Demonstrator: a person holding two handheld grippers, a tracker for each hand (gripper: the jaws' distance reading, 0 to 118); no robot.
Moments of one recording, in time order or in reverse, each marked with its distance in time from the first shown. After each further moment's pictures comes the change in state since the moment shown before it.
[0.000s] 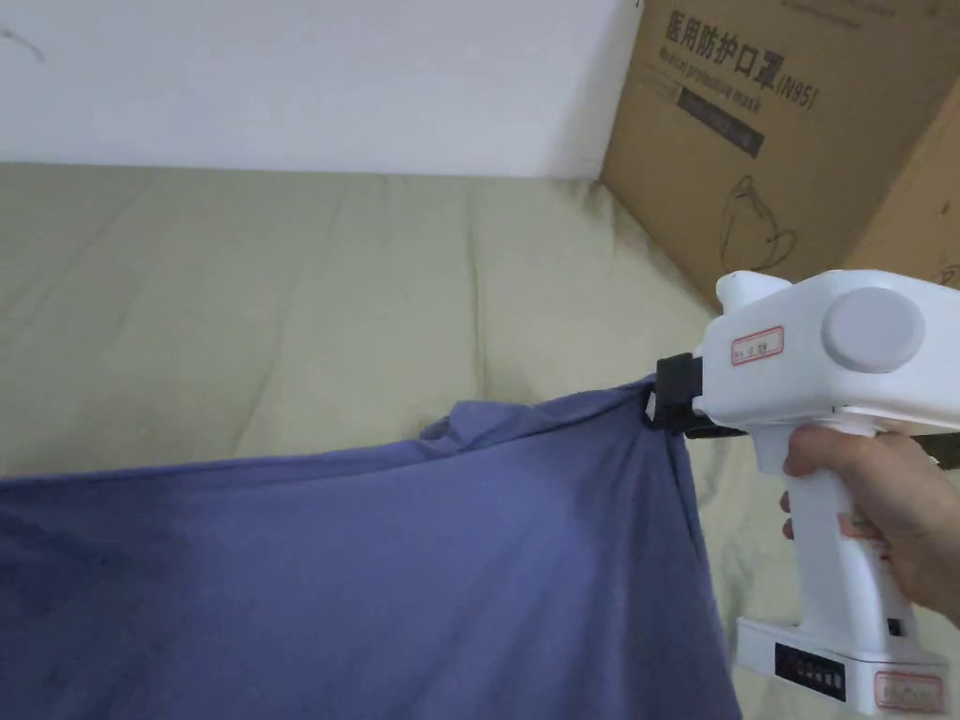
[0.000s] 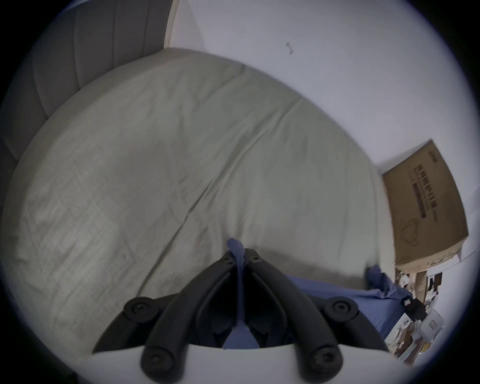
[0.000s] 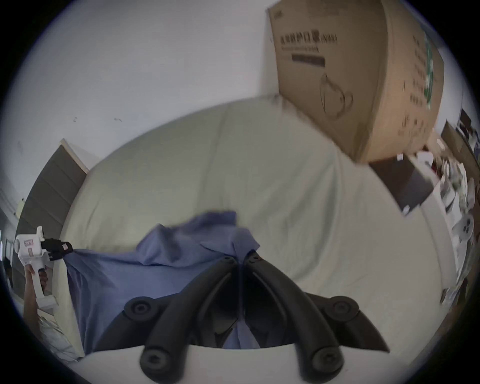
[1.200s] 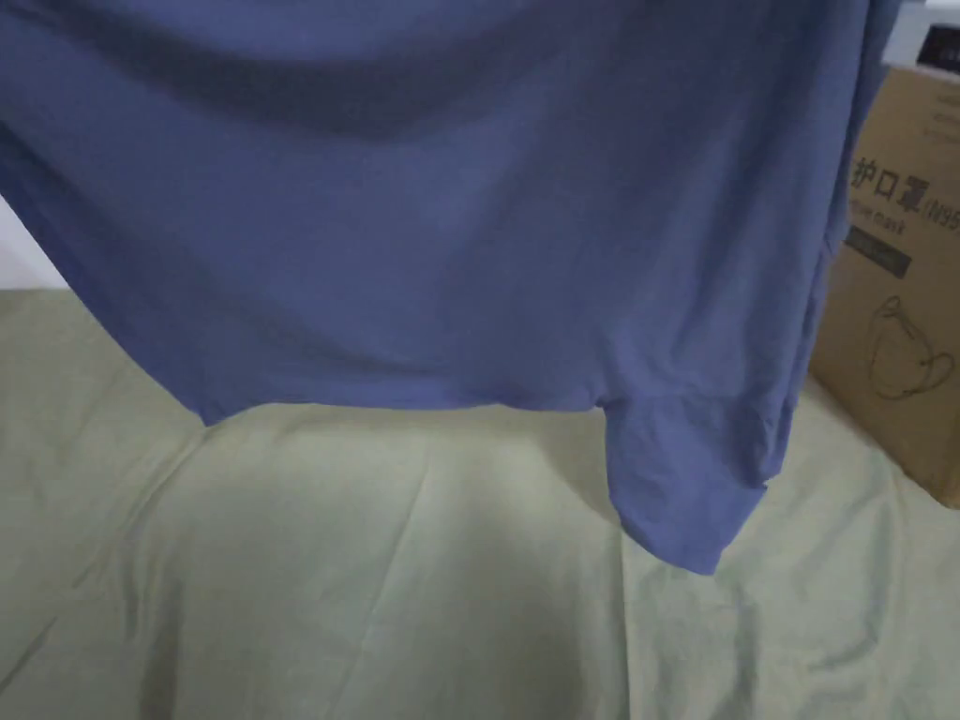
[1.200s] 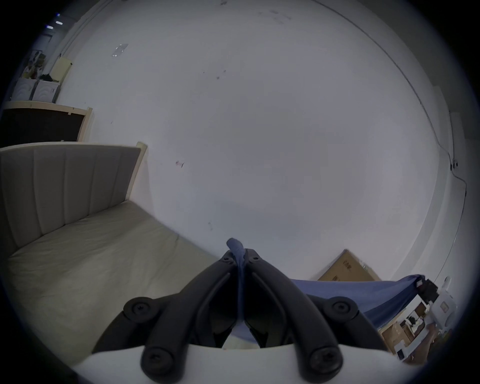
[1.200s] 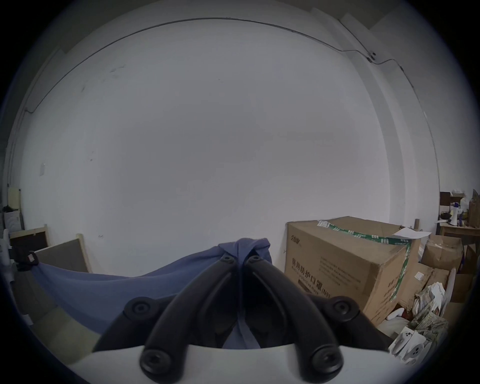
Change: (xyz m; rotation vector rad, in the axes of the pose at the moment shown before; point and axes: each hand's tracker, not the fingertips) left arm 0.079 0.130 0.266 0.718 -0.302 -0.006; right arm -0.130 0.227 0.225 0.869 -0.051 0.137
